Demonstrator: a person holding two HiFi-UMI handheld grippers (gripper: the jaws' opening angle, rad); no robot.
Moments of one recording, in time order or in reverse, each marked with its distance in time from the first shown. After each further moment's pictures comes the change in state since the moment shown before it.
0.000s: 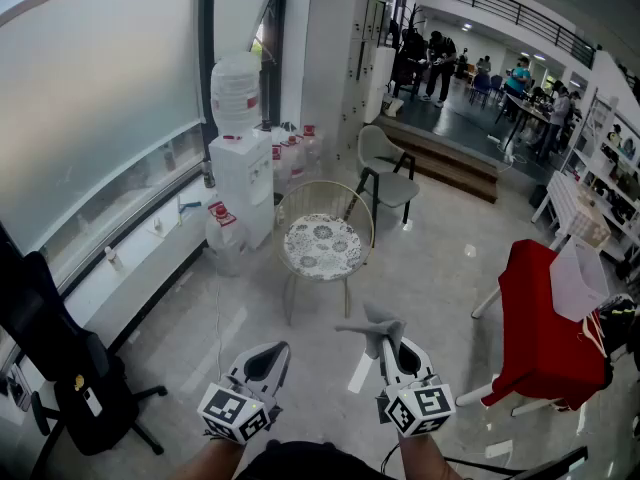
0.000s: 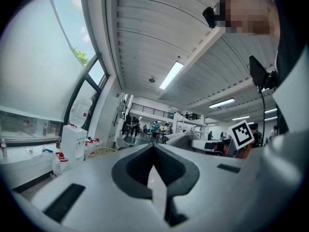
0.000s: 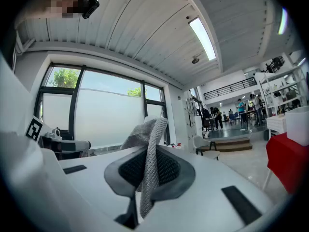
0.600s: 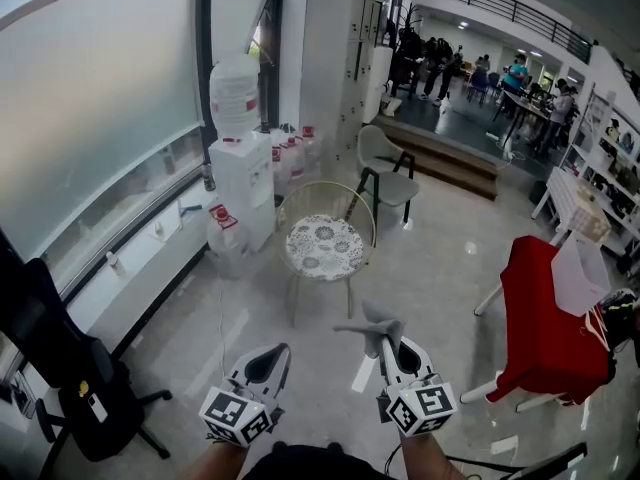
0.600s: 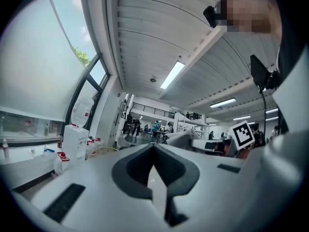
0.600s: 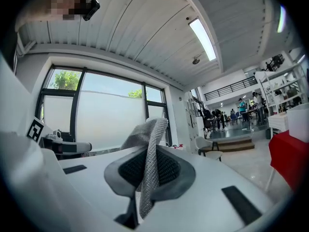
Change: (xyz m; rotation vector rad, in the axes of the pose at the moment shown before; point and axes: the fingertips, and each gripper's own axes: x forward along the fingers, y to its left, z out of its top) left arm -0.009 0.009 0.001 -0.009 0.004 0.006; right arm 0.004 0.015 0.000 0.011 -0.020 0.014
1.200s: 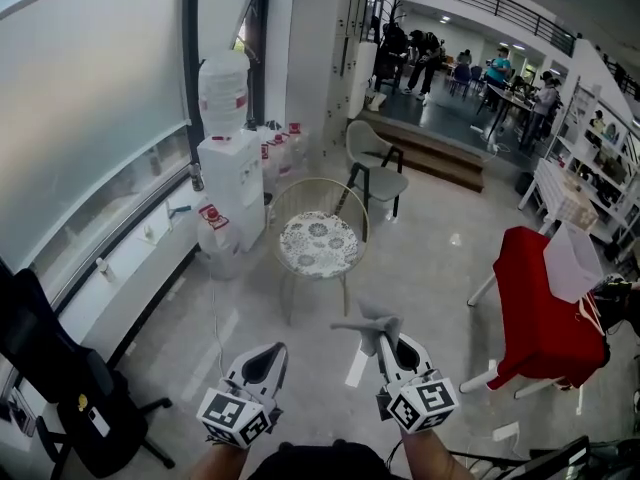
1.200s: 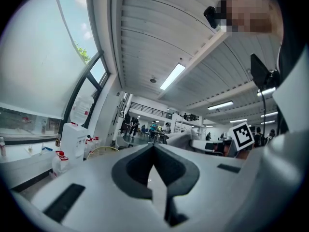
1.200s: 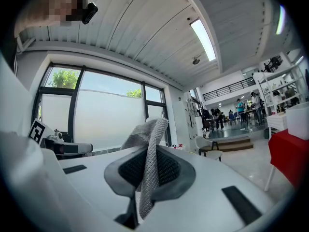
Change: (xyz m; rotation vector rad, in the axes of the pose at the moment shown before) left arm -0.018 0.040 0.002 -0.025 0.004 -0.036; right arm 0.019 0.037 -0.006 0.008 -0.003 -0.023
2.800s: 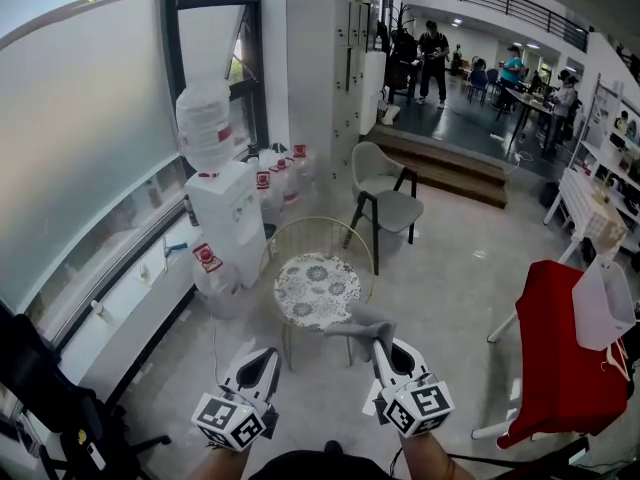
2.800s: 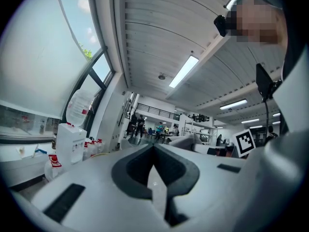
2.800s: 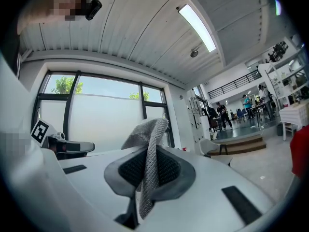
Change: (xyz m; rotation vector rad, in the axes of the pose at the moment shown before) left arm 0.237 0.077 0.019 -0.013 -0.020 0.084; right arm 0.187 -0.178 0.019 0.029 -0.024 0.093
